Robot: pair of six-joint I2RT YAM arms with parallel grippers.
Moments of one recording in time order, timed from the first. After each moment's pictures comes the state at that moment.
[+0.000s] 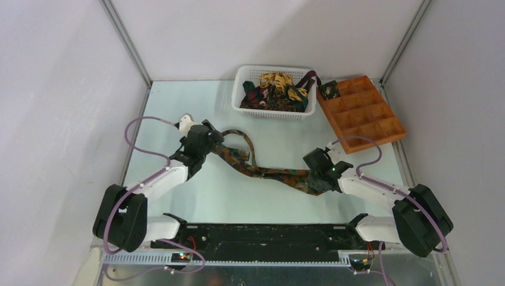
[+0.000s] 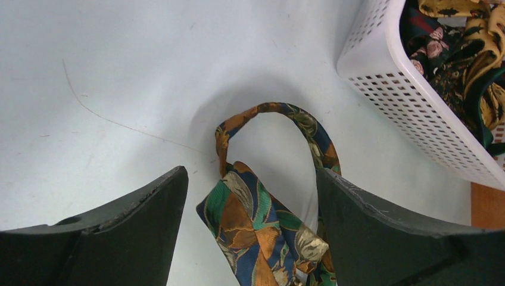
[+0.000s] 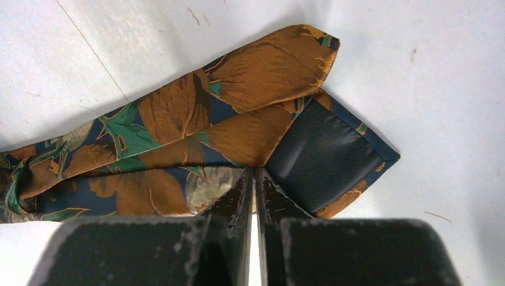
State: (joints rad) left arm -0.39 1.27 0.63 0.06 -0.38 -0.84; right arm 0.64 1.24 0.57 -0.49 0.27 1.11
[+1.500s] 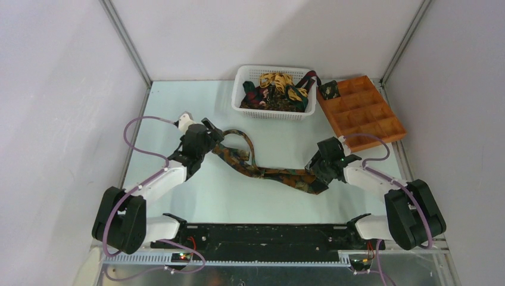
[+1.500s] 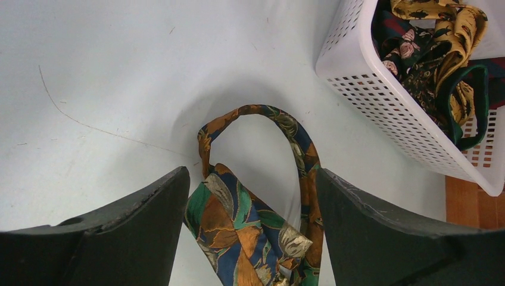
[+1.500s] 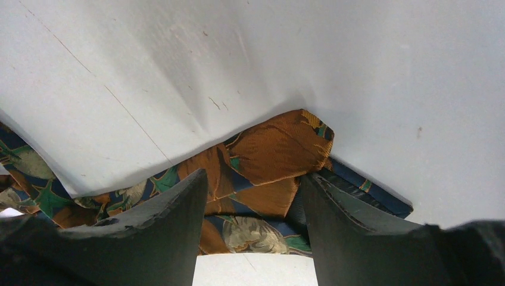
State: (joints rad) left arm -0.36 1.25 0.63 0.08 -0.33 -0.84; right arm 0.40 1.31 0.58 -0.34 0.09 1.08
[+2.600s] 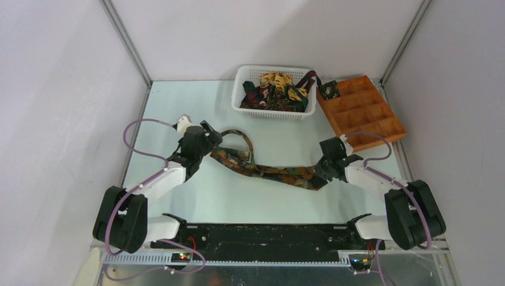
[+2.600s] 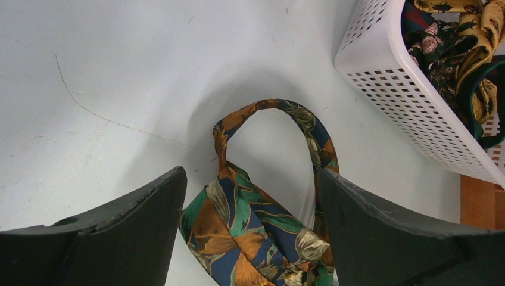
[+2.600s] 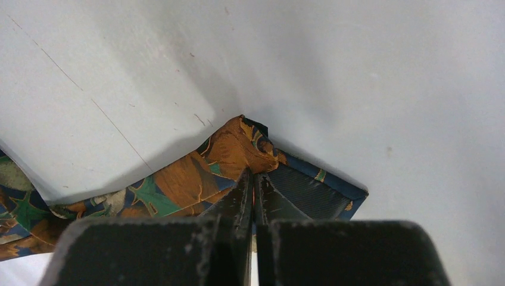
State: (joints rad) left arm -0.33 1.26 0.60 0.09 -0.30 -0.83; right arm 0.37 1.35 0.59 -0.30 0.10 1.01
